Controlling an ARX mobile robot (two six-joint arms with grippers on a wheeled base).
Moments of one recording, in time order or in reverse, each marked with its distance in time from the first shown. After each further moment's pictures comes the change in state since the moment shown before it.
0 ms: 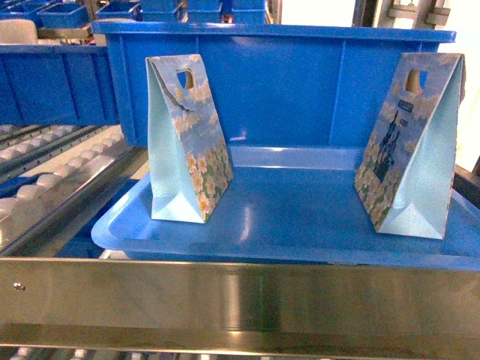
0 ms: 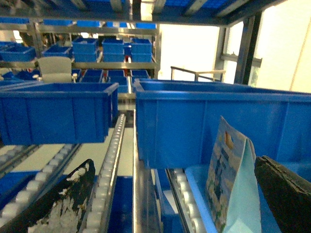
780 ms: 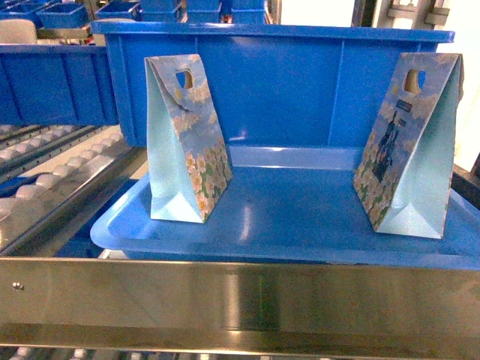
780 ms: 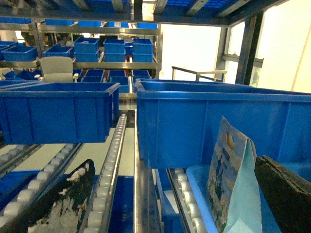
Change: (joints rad) left arm -0.002 -0.001 -0.002 -0.002 -0.004 0.000; right arm 0.097 0.327 0.256 0.034 0.016 -0.035
